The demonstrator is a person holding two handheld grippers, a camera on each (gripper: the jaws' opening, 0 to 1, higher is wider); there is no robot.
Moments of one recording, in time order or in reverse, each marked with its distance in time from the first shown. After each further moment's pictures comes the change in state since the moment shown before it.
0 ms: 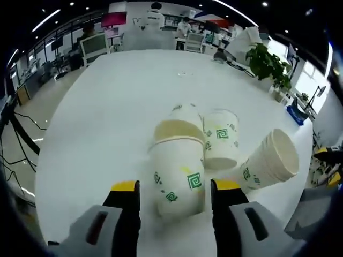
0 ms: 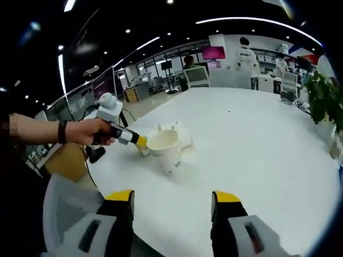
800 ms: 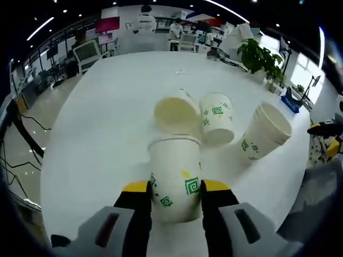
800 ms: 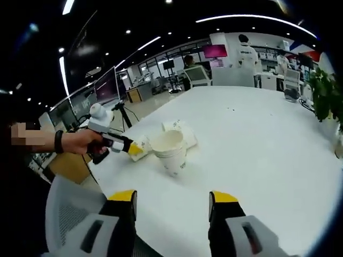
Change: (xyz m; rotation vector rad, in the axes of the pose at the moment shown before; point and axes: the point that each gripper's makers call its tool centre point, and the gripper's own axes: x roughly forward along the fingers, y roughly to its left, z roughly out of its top) left arm -0.043 0.005 -0.038 0.073 -0.030 -0.007; right arm 0.022 0.015 0.008 -0.012 0.007 0.064
